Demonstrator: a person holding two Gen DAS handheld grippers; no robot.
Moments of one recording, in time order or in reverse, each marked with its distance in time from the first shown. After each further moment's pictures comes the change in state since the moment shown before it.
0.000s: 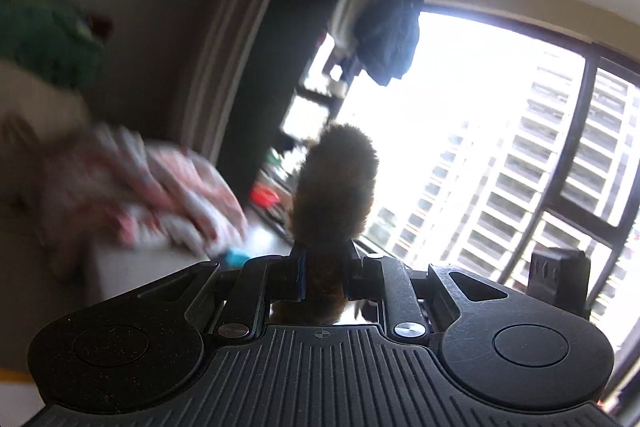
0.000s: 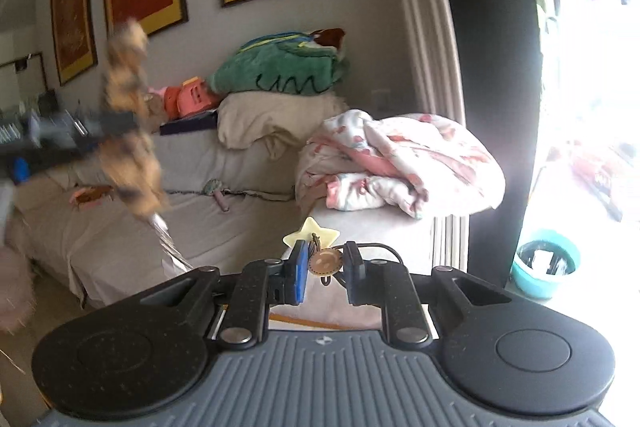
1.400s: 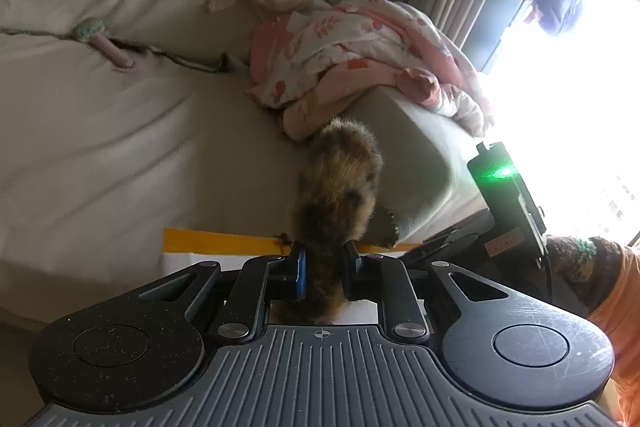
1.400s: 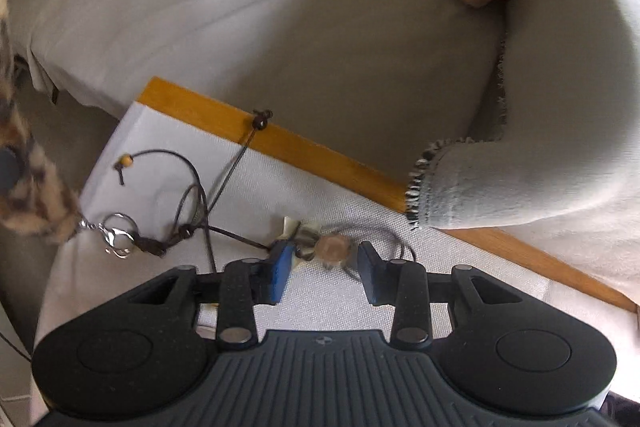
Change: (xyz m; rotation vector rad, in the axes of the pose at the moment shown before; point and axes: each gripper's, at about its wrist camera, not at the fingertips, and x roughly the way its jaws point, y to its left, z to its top) left arm -0.105 0.299 -0.111 -0.195 0.194 0.399; right arm 0.425 0.207 -0.136 -0.219 0.848 0.054
